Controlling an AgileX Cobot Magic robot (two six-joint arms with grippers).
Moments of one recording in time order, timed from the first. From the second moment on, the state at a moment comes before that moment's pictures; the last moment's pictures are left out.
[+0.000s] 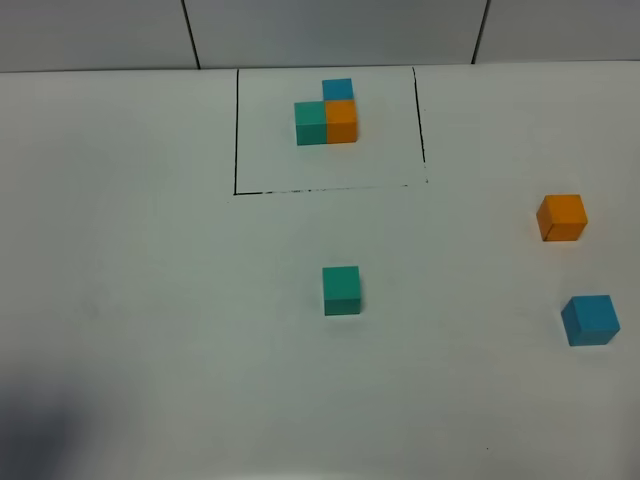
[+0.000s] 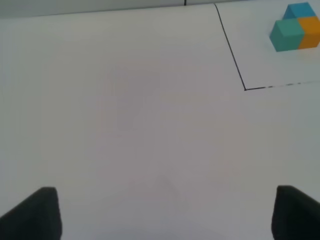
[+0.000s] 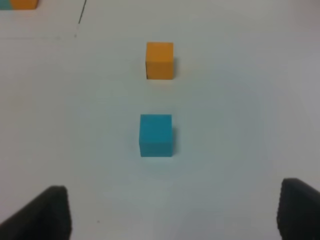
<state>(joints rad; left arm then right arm) -0.07 0.49 -0.71 0.01 0.80 0.01 -0.02 0.05 -0.50 0.06 1.06 -0.04</state>
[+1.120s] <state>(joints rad) -0.07 0.07 -0.52 -0.06 1.02 0.04 -0.02 0.05 -0.50 0.06 1.06 -0.04</state>
